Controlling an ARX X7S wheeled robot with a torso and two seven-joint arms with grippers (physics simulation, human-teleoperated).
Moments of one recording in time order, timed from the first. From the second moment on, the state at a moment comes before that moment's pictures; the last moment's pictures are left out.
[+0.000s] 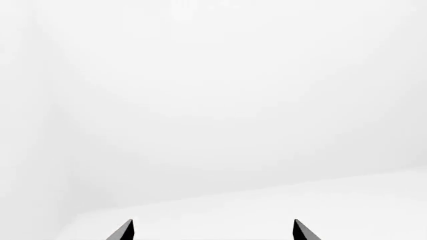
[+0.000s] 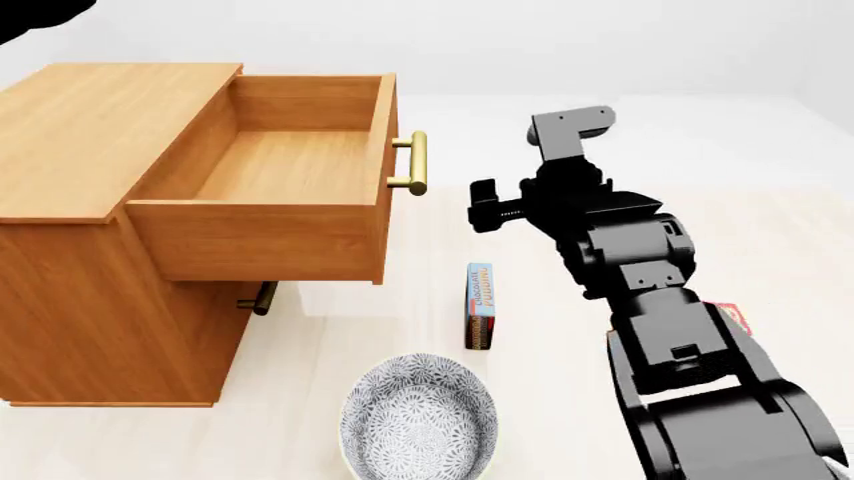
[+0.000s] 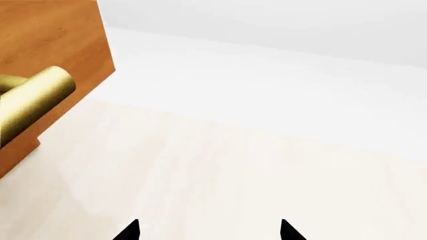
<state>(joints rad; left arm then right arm) -1.74 -0.45 0.64 -0.40 -0.86 -0.86 -0.33 1.29 0.06 -0.33 1.07 0.25 0.55 -0.16</state>
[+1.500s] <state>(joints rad) -1.76 -0.45 0.67 -0.41 -0.85 -0.91 -0.35 1.26 0.00 -0.56 1.31 0.59 0.52 -0.16</state>
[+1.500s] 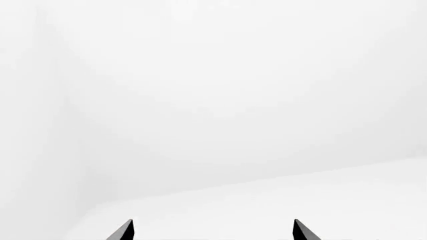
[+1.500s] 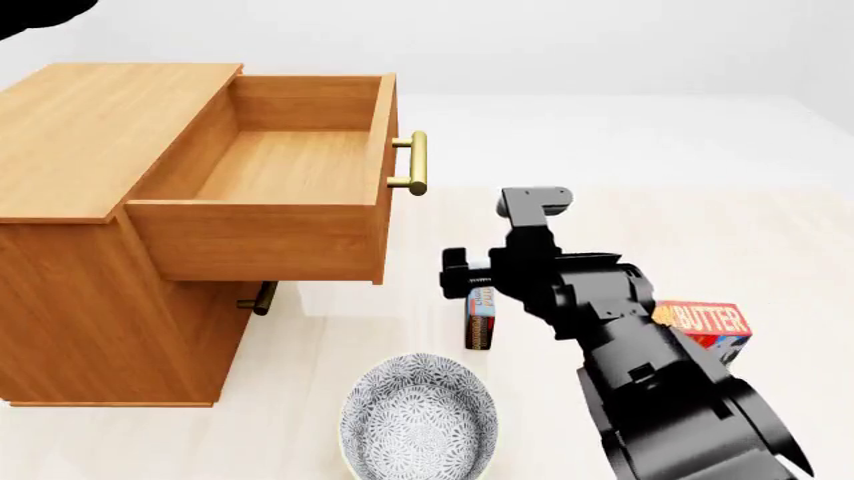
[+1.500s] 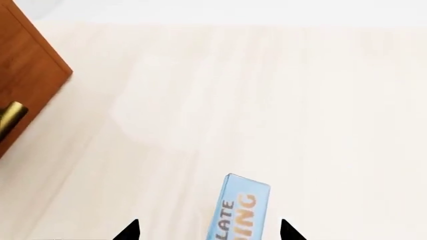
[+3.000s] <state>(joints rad) -1.76 -0.44 0.66 -0.40 -0.85 -0.92 -0.39 1.22 0.00 -0.45 1.31 0.51 0.53 -0.17</state>
